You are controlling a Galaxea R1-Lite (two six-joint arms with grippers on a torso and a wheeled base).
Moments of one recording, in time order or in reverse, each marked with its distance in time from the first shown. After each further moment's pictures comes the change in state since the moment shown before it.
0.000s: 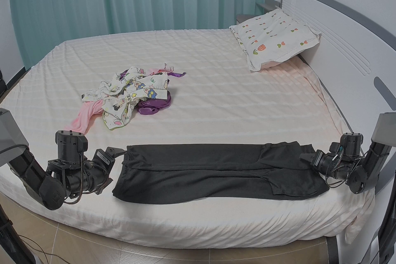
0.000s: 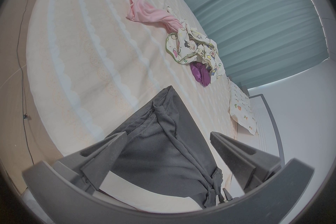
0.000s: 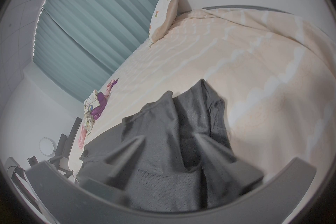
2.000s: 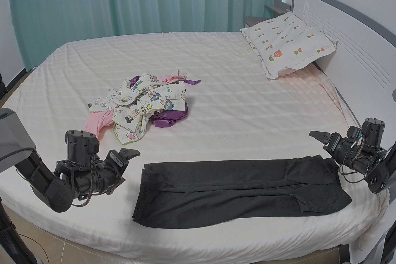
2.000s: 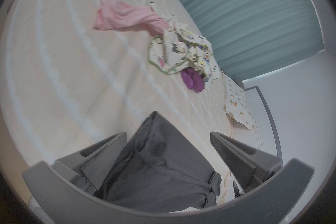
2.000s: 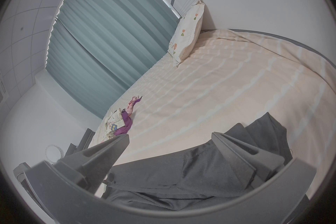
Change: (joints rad) left arm -0.088 0.016 -0.023 -0.012 -0.019 0.028; right arm 0.005 -0.306 0.119 -0.002 -0.002 0.070
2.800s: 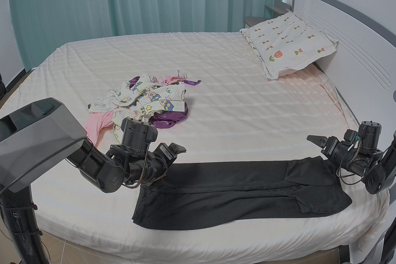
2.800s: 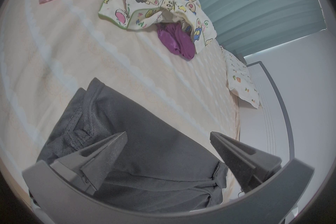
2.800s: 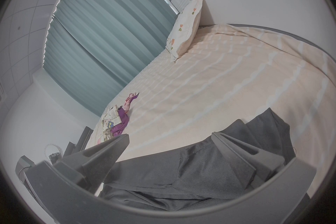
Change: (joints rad) left arm -0.185 0.237 -0.450 0.285 0.013 0.012; right arm 0.007 0.037 -0.001 0.000 -0.001 -0.008
